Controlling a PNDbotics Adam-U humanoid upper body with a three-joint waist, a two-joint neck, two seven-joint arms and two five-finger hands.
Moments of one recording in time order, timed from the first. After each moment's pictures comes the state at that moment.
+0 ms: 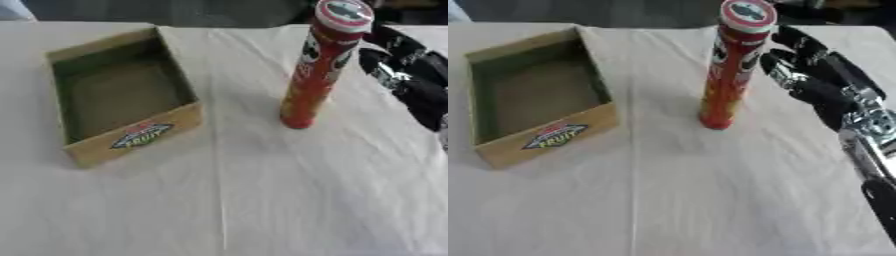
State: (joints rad) left arm -0.31 0.44 0.26 -1.83 0.30 0.14 0.35; right arm -0.24 -0.66 -0.01 -1.89 -0.44 0.18 0.03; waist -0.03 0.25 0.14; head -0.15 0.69
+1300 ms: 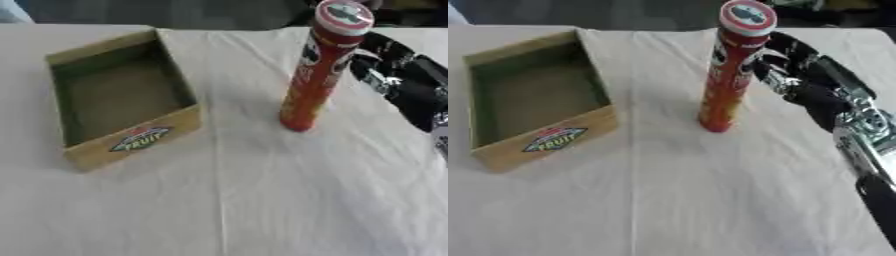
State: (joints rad) left arm -0.31 0.44 0.26 -1.83 0.30 0.14 0.34; right arm -0.28 -0.66 0.00 -1.84 -0.48 0.19 0.06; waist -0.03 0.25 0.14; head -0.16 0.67
